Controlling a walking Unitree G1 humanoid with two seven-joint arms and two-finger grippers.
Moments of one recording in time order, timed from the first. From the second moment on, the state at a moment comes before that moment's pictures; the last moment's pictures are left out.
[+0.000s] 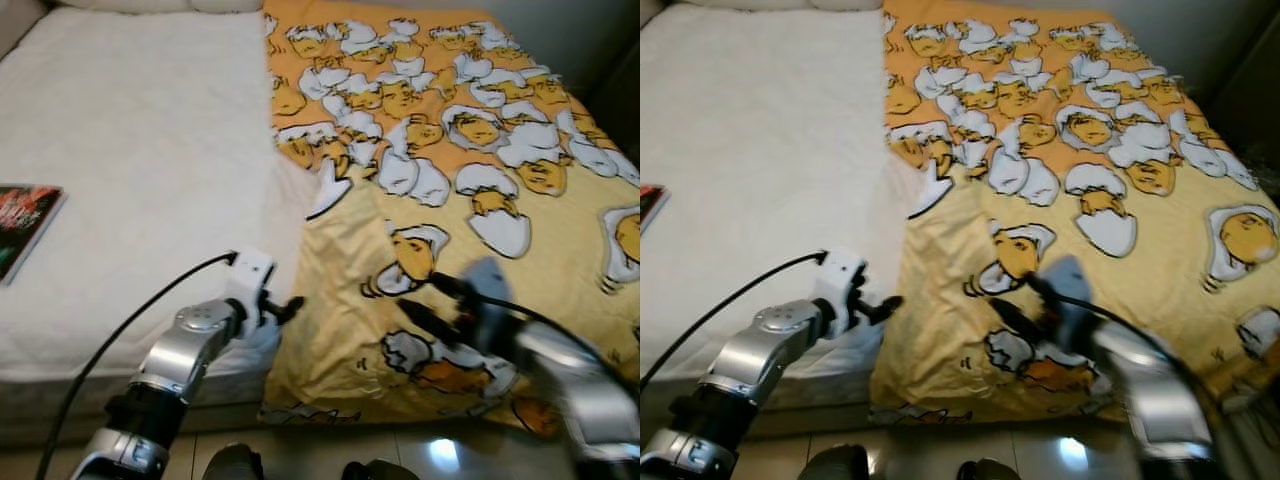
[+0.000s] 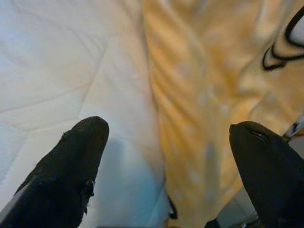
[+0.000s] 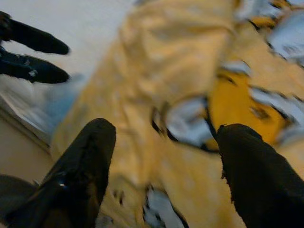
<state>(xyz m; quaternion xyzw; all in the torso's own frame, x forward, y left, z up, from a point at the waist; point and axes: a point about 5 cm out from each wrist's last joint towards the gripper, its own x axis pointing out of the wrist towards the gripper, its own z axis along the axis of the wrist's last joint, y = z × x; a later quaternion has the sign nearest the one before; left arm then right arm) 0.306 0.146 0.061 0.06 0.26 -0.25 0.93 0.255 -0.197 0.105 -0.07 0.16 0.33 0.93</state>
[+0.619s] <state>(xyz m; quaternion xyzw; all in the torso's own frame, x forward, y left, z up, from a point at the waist) 0.325 0.133 0.028 0.07 0.29 -0.22 0.93 0.200 -0.207 0.119 -0.07 0.24 0.30 0.92</state>
